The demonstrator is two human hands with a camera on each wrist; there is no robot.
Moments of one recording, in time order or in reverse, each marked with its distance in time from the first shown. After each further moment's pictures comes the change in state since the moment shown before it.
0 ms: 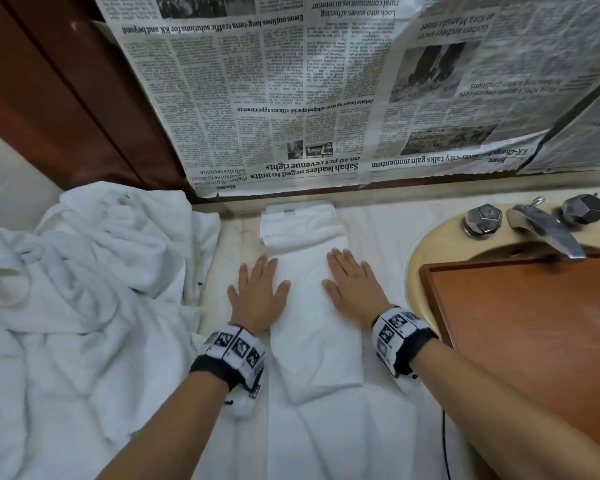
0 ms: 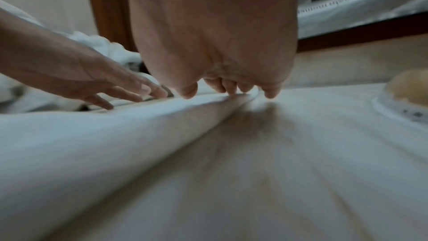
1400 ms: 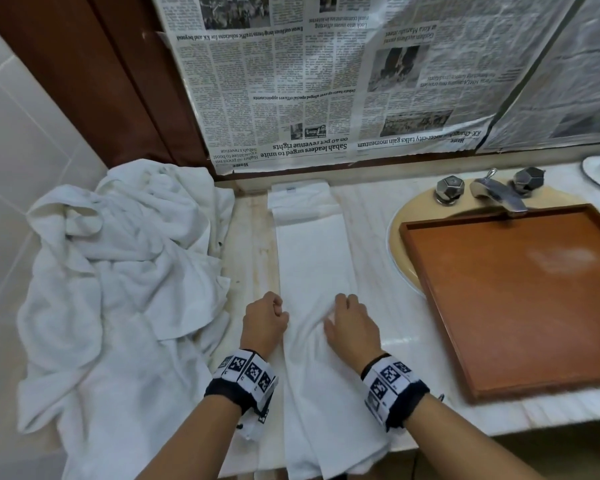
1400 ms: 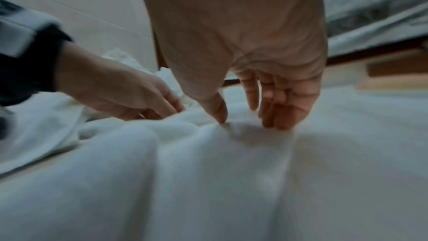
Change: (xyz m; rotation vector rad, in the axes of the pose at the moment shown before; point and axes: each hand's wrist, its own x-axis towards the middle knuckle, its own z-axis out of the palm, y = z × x) left_hand -0.153 -0.022 0.040 -0.331 0.150 -0.085; right_hand -0.180 -0.090 0.052 0.119 0.129 0.245
